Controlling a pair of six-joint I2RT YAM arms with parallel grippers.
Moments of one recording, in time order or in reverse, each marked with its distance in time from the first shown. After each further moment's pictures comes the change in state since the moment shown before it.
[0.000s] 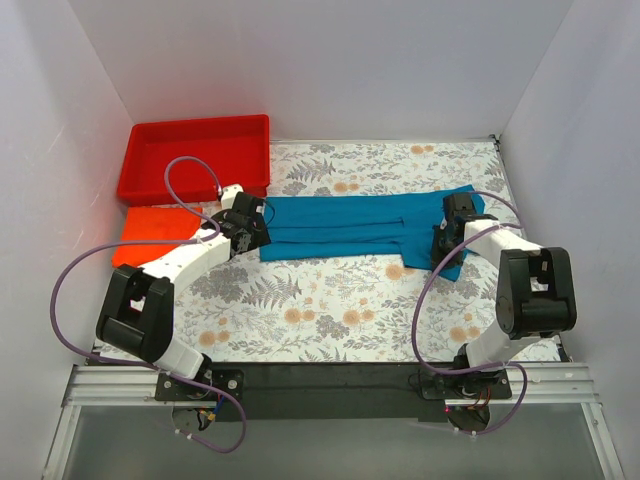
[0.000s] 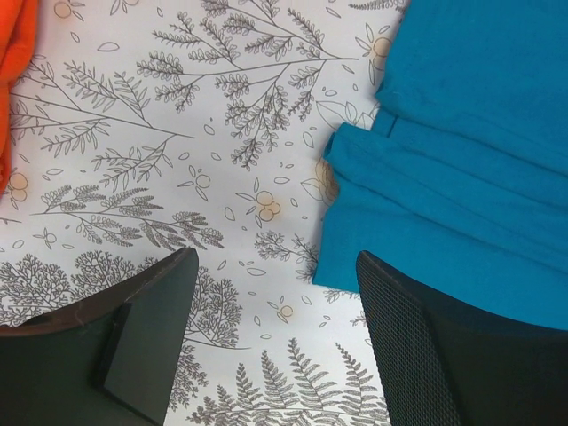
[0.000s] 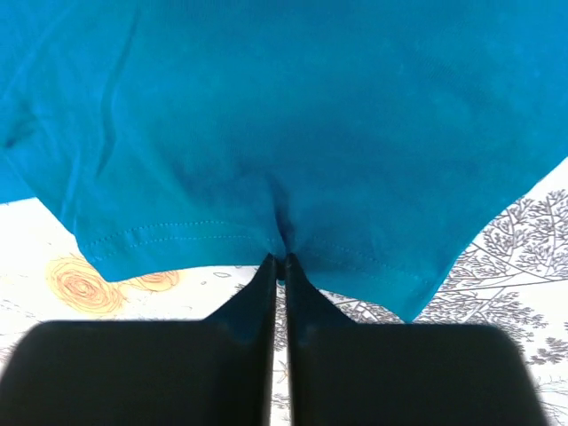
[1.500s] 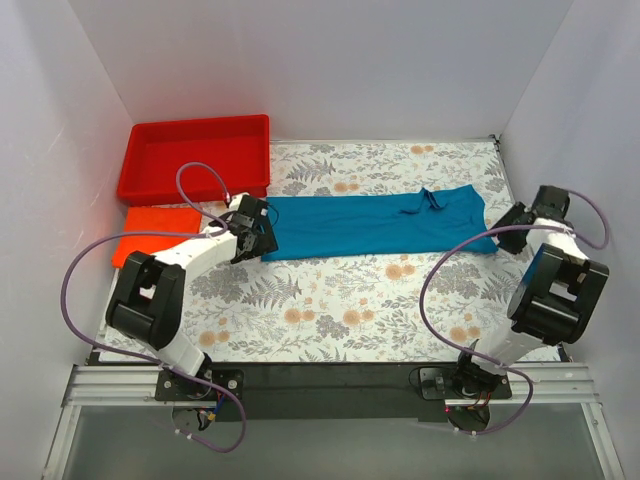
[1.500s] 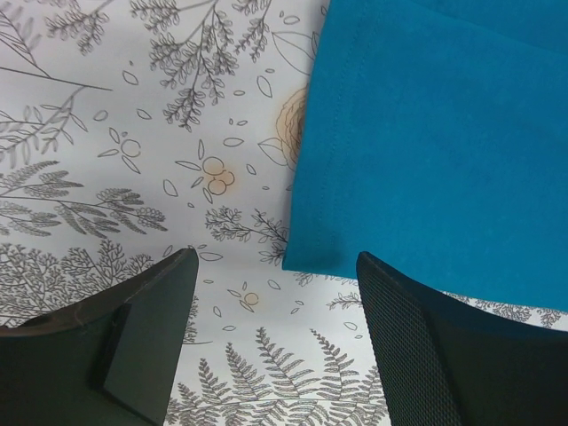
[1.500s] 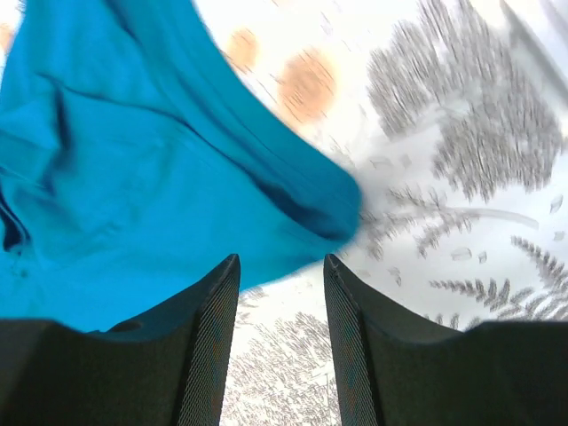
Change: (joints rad) left arm 0.000 0.081 0.000 0.011 0.128 -0.027; right arm -0.483 0.026 0.150 0.164 -0.154 0.094
